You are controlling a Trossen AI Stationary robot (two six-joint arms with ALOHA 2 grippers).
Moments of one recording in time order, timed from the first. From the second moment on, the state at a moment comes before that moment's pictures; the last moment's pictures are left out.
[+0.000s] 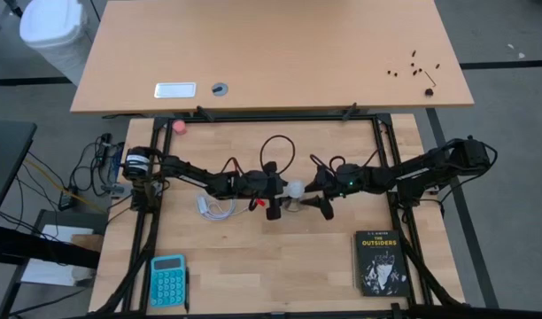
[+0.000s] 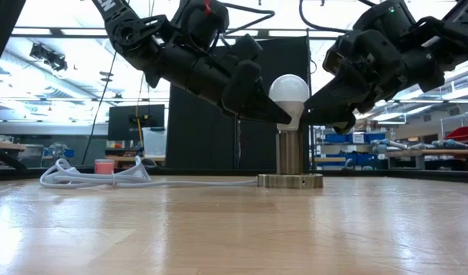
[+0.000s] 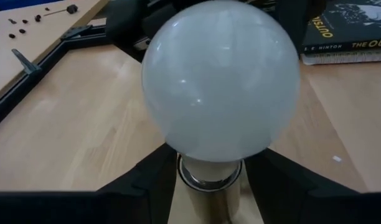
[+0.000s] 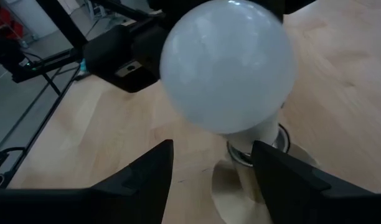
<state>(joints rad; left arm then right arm) 0.00 1.86 0.95 0.52 -0.14 0.10 -0.04 1.32 0.36 0.56 -0.12 0.31</state>
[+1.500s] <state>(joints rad) 0.01 1.86 0.95 0.48 -0.18 0.00 -0.03 1.32 0.36 0.56 -0.07 0.34</state>
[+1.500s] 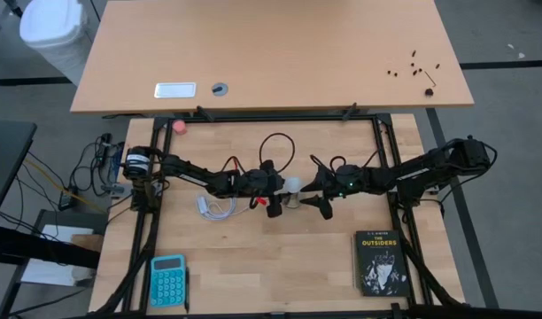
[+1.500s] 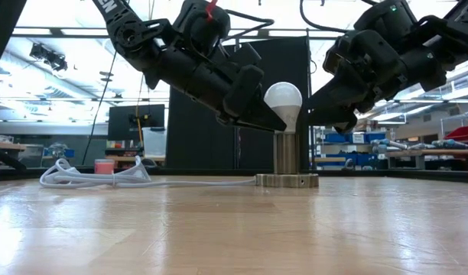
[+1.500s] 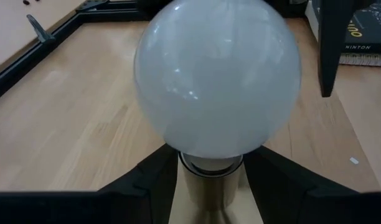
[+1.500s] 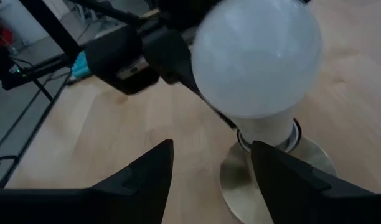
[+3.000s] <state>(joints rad) 0.00 1.86 0.95 0.46 -0.17 -0.03 -0.10 1.24 0.36 0.44 0.09 0.31</state>
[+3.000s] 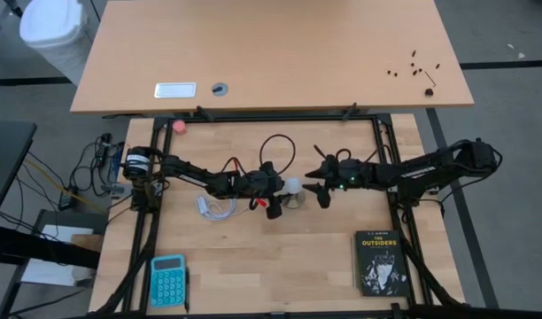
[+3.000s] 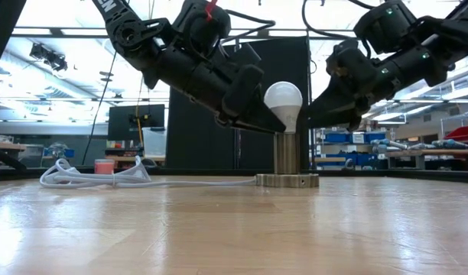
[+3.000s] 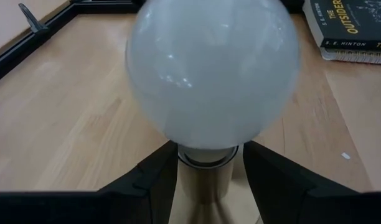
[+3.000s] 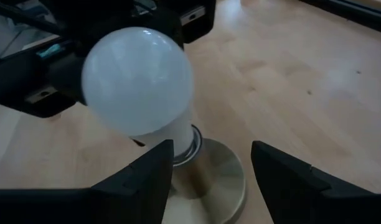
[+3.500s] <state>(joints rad) 0.00 1.84 0.95 0.42 -0.21 -0.01 -0.08 1.24 0.36 0.43 0.09 0.31</state>
